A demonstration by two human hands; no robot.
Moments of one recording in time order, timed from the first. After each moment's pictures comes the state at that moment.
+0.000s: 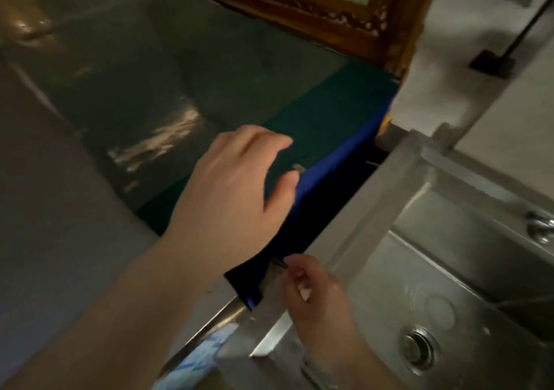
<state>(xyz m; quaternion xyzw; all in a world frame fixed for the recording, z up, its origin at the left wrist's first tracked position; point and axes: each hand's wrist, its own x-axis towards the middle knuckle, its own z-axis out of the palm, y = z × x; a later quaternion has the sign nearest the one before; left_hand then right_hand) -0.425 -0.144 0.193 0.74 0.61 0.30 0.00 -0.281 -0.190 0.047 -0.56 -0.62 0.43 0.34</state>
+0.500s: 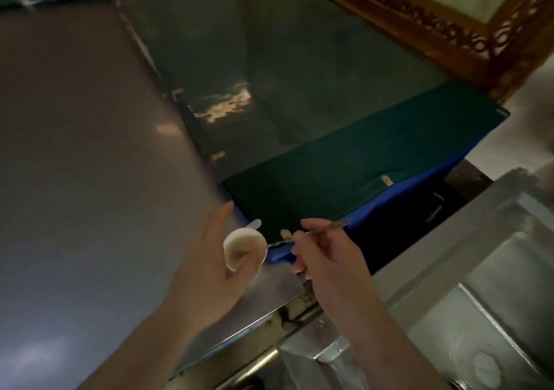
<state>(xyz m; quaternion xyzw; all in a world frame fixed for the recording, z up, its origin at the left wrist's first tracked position) -0.564 -0.257 0.058 0.48 0.78 0.35 0.21 -0.394 -0.170 0.080 -0.51 -0.57 0.59 0.25</state>
